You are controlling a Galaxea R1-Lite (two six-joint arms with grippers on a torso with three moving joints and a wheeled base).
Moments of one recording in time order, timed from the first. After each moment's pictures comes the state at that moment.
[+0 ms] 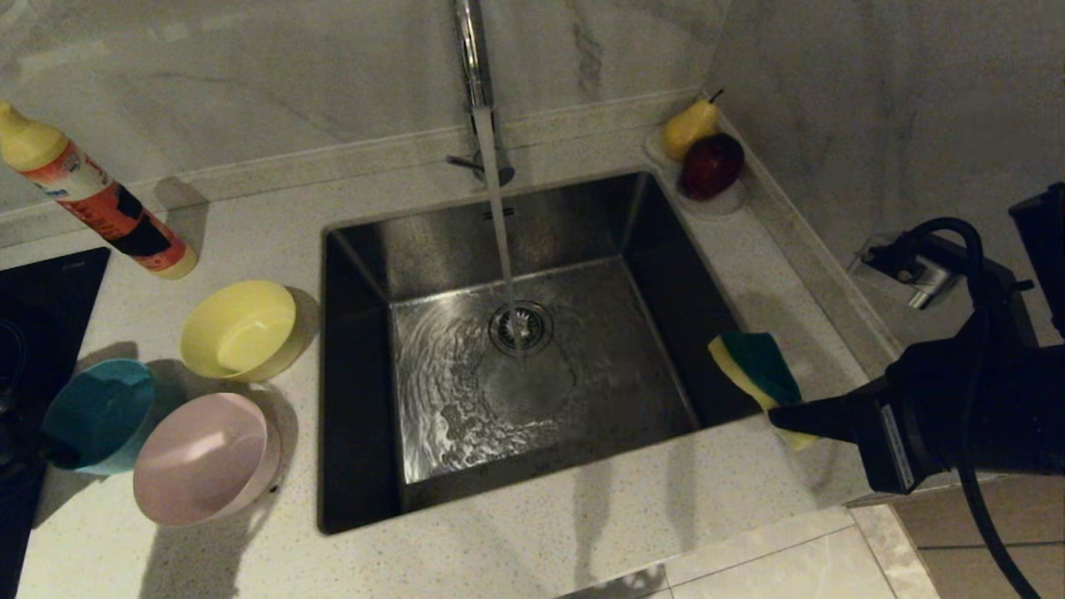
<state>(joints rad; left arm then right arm) 0.69 1.52 -0.86 0.18 -0.11 -0.34 0.64 1.35 -1.11 0.36 0.01 0.19</state>
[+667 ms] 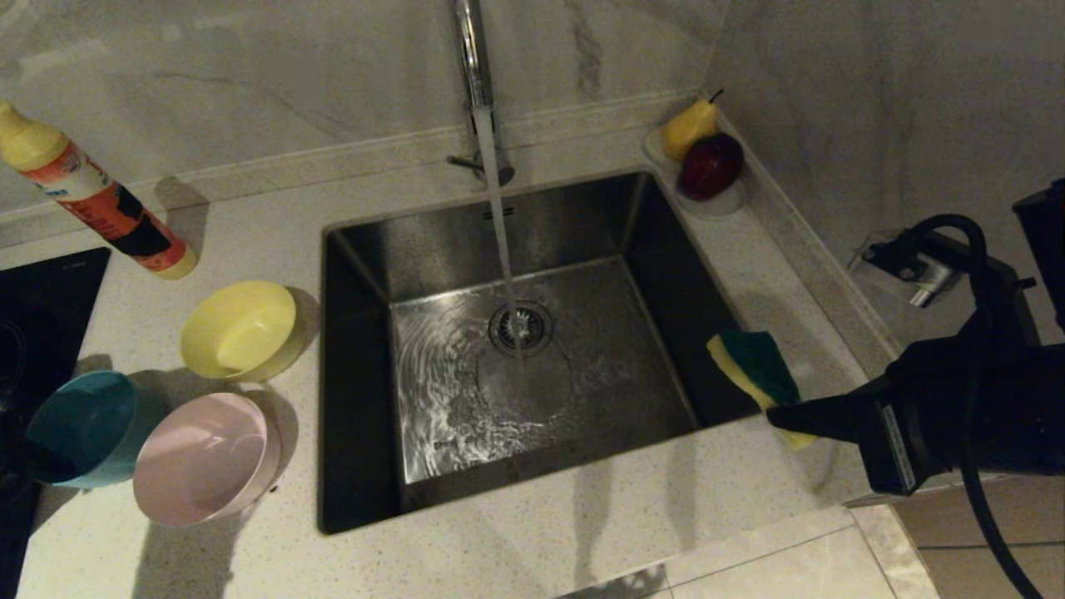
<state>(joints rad) 0.76 1.58 -0.86 0.18 -0.18 -0.34 0.65 1.35 -1.12 0.37 0.01 0.19</state>
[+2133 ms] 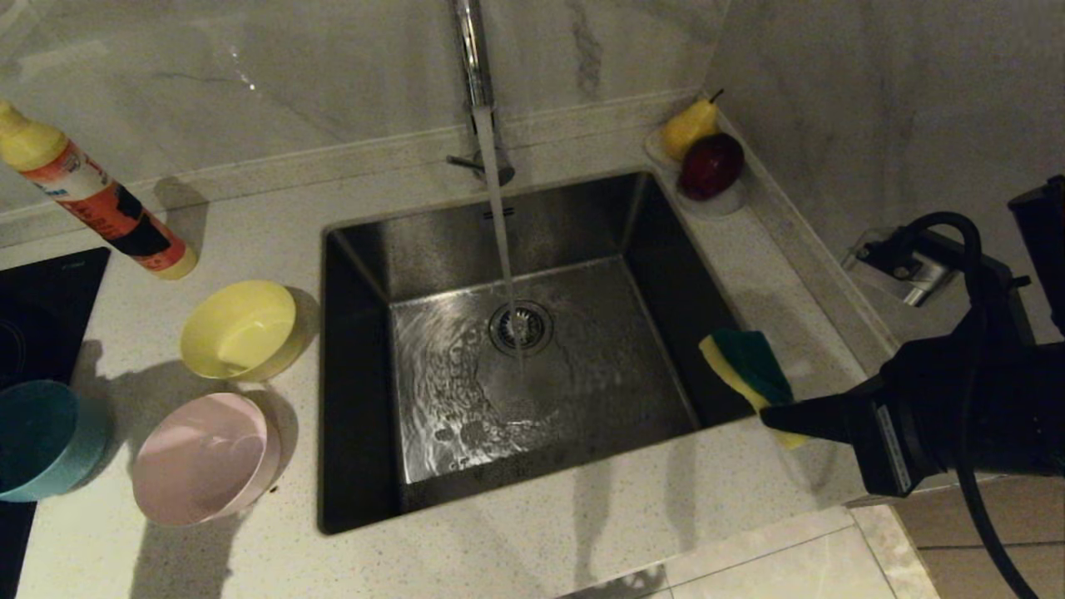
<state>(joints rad) 0.81 1.58 -0.96 0.20 -0.19 -0.38 0.67 1.36 -1.13 0.37 0.01 0.19</state>
